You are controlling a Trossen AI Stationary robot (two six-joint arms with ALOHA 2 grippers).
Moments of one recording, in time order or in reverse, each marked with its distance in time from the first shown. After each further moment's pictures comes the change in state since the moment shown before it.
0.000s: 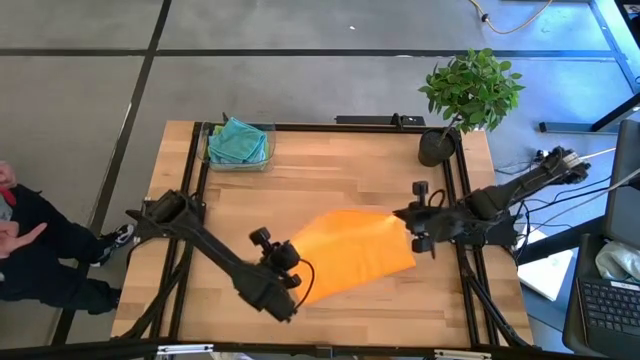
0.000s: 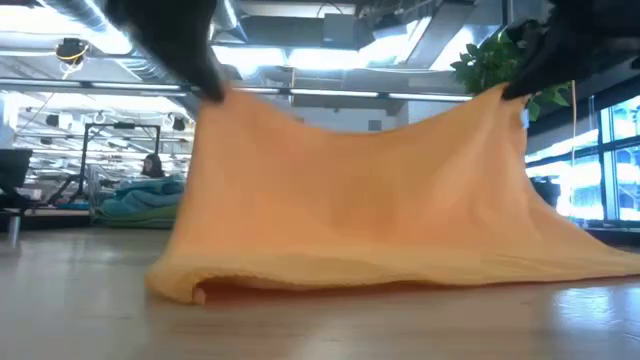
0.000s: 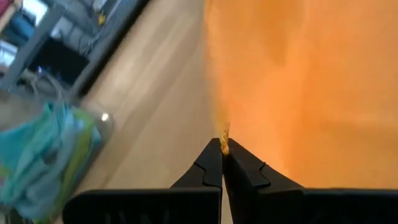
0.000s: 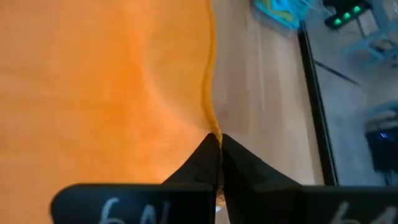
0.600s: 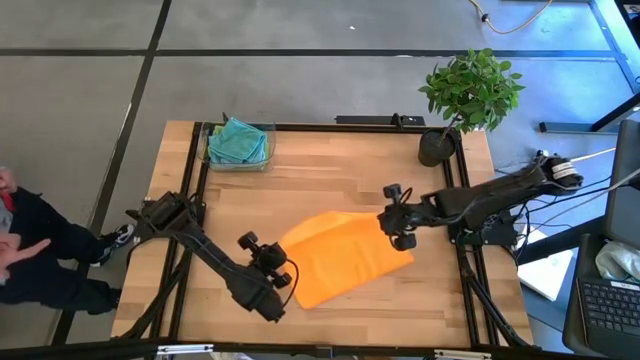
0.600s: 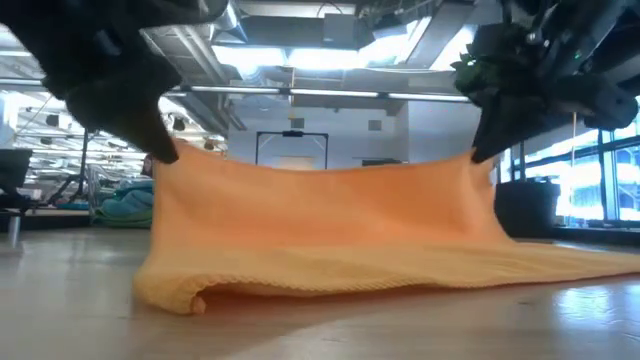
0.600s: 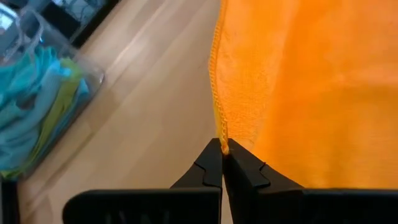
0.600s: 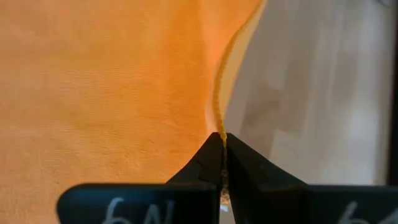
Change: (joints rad) left arm -0.044 0.000 -0.210 0.089 0.046 -0.227; right arm -0.247 0.280 0.001 0.163 -0.289 -0.236
